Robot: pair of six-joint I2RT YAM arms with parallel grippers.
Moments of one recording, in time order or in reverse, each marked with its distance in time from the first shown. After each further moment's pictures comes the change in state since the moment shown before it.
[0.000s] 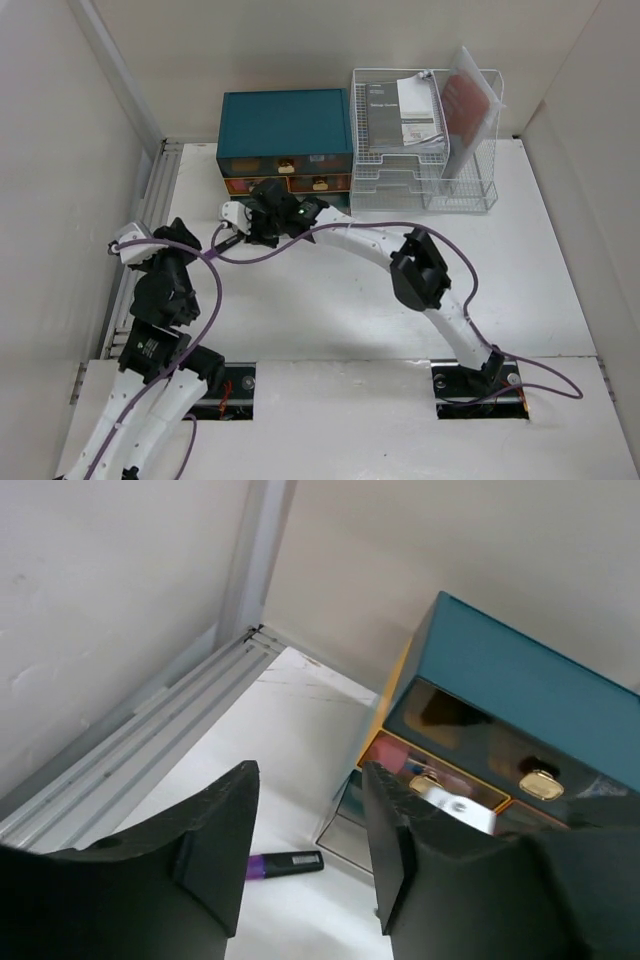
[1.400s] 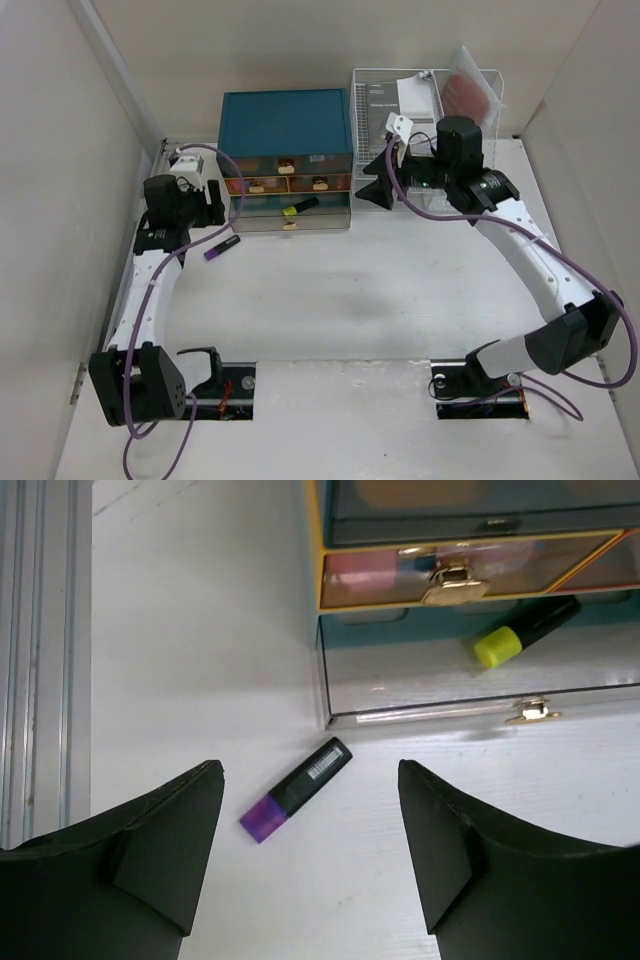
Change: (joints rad) left arm 0.510 0.783 0.291 -0.158 0.994 0.285; right arm -0.538 -0.965 -0.680 0.085 -0.451 0.281
